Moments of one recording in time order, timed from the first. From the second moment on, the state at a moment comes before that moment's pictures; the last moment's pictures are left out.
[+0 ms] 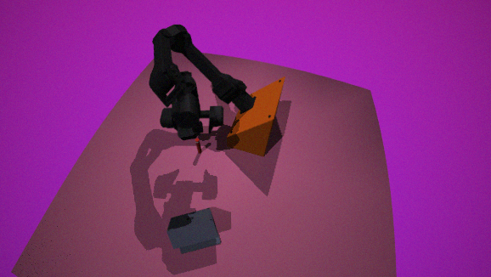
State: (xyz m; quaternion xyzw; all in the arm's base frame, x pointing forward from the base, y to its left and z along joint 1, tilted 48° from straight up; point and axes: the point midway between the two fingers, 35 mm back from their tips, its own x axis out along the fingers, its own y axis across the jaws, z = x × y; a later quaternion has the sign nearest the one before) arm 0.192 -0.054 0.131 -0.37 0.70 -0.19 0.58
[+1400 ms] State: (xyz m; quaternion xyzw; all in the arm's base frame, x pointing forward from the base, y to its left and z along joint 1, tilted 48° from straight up) arm 0.191 -0.103 0.086 -0.37 0.70 -0.19 0.58
